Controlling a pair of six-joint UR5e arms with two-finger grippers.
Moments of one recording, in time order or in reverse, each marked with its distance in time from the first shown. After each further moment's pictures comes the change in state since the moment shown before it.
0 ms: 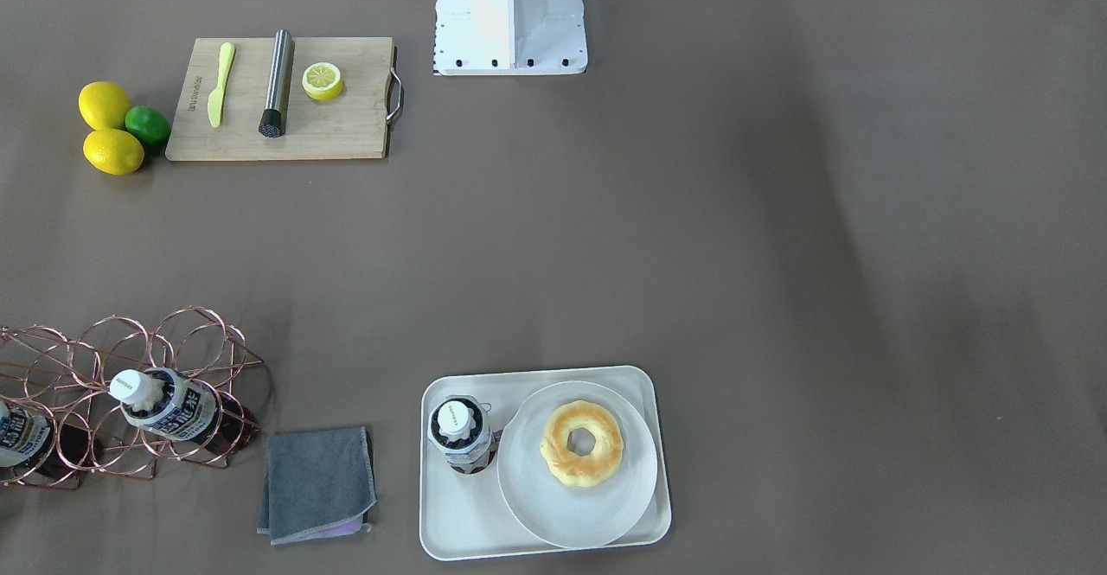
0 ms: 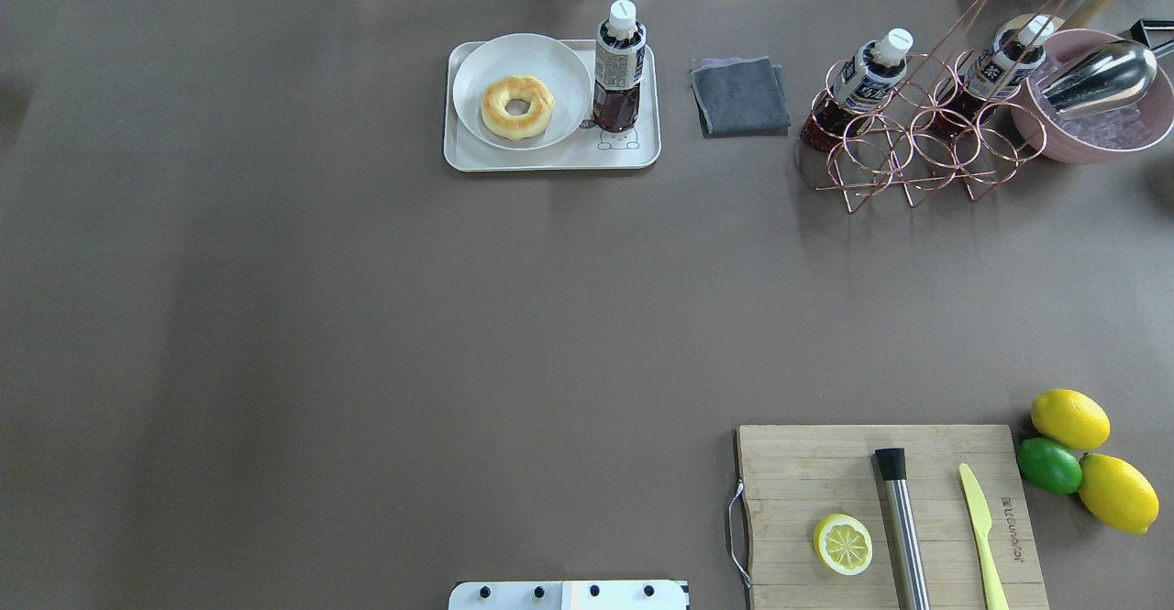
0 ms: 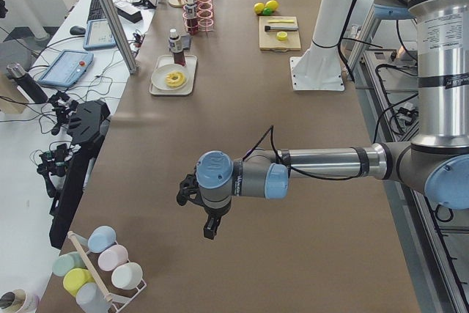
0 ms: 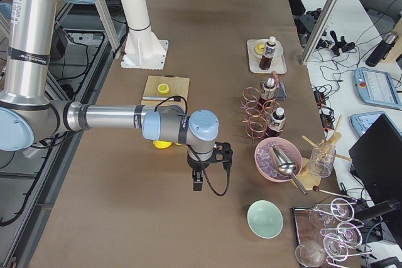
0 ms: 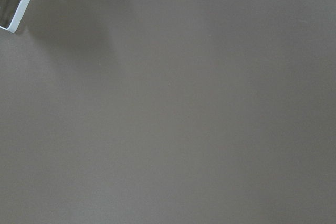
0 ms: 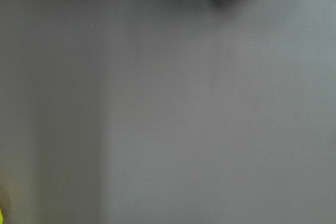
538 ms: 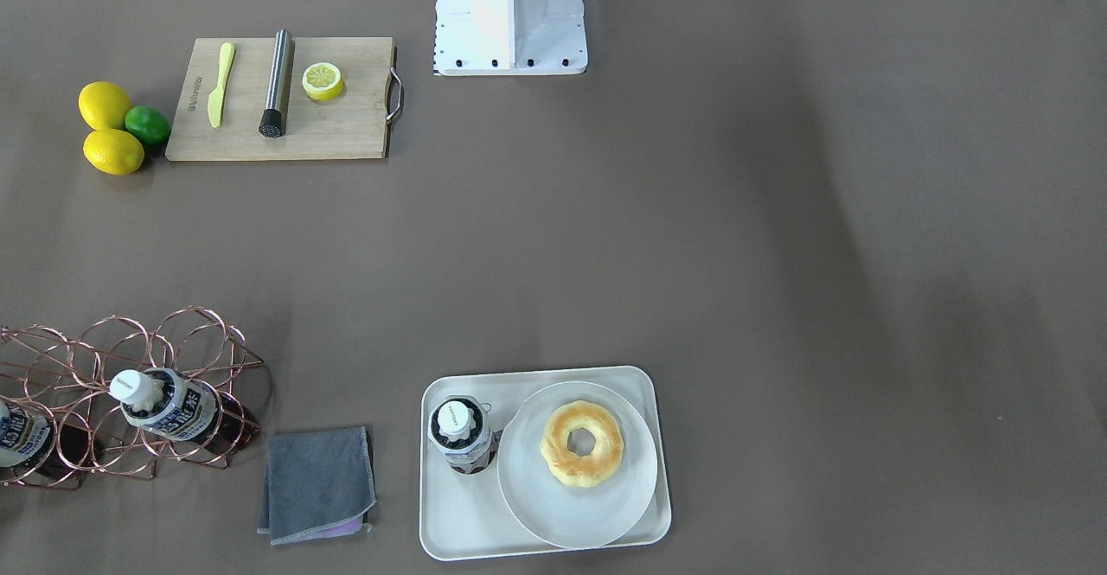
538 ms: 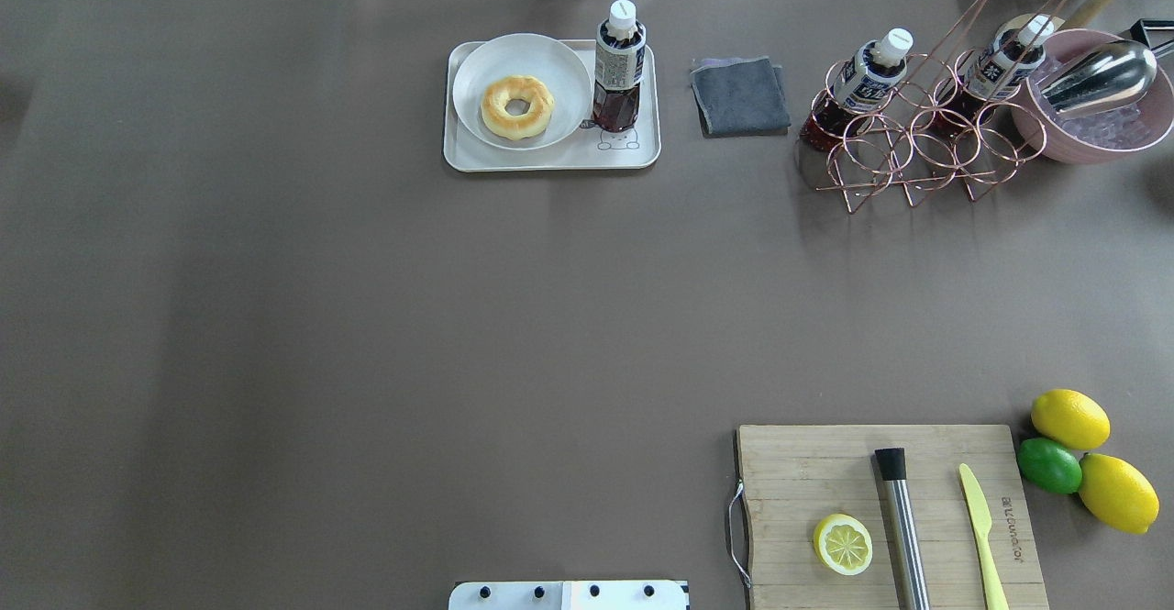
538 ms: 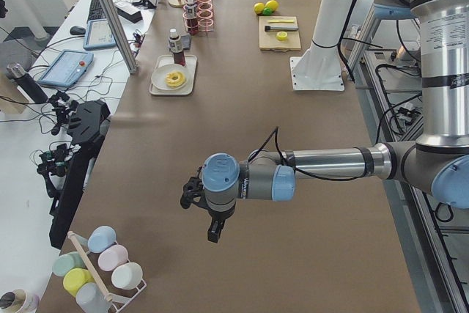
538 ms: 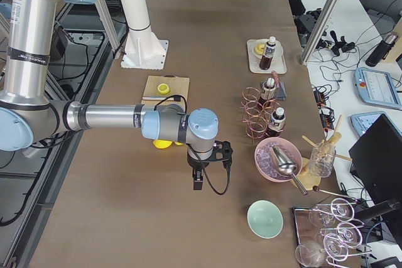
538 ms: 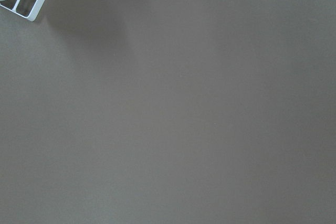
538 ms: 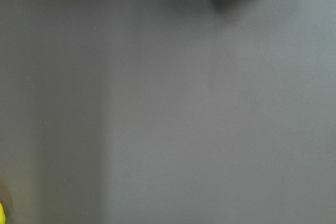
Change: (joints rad) left arm -0.020 0.023 -0.014 -0.003 0.004 0.004; right arm 0.002 -0.002 0.010 0.000 0.000 -0.003
